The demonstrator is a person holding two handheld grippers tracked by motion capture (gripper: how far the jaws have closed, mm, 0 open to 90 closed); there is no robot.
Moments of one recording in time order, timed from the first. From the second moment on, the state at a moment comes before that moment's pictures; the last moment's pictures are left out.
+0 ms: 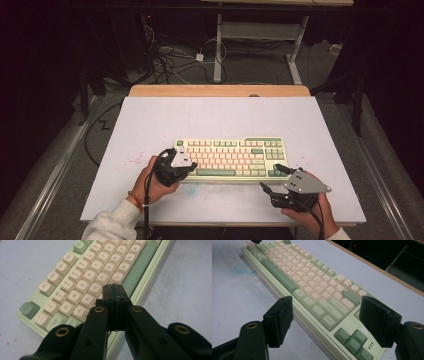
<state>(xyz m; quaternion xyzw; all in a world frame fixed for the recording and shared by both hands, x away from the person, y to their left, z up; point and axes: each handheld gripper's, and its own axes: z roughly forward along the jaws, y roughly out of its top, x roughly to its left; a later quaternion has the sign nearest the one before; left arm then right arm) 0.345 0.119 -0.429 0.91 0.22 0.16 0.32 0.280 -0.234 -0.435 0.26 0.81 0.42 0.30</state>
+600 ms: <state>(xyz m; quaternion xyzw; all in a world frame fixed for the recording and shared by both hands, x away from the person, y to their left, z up) 0.371 0.060 -0.439 0.93 0.19 0.14 0.30 0.284 -0.240 -0.436 0.27 0.81 0.42 0.31</state>
